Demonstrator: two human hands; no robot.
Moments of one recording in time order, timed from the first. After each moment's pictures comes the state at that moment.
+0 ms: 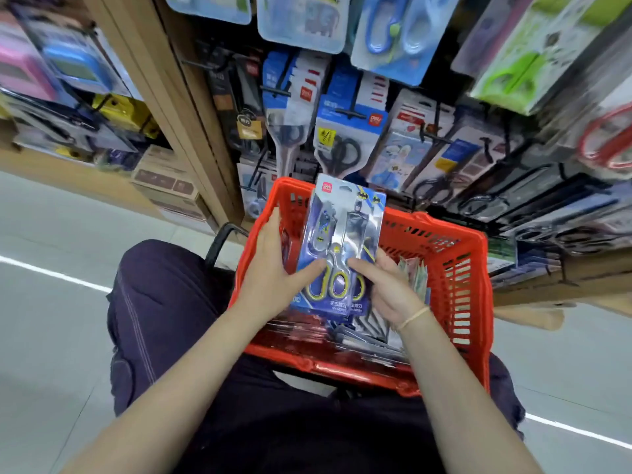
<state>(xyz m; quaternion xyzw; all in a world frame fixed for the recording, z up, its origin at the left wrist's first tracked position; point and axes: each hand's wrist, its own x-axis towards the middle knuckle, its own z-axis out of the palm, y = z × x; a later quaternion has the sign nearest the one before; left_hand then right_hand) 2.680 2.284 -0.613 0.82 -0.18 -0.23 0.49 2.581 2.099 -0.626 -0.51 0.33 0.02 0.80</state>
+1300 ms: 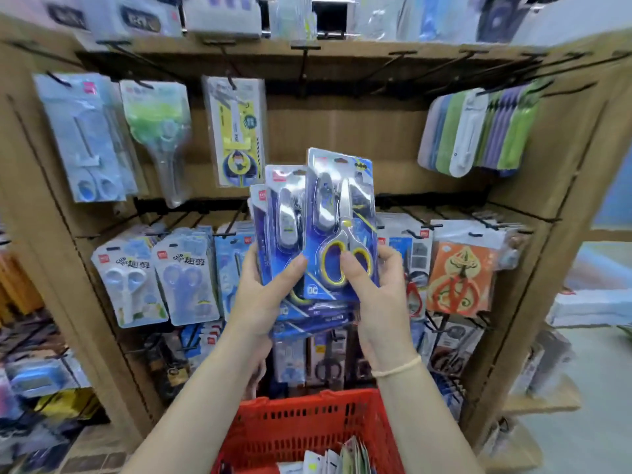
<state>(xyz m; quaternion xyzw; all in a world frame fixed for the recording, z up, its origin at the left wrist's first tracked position) 2.629 2.153 -0.288 0.52 -0.30 -0.22 0.77 2.522 2.052 -0.293 -0.53 0.13 -0.49 0.68</state>
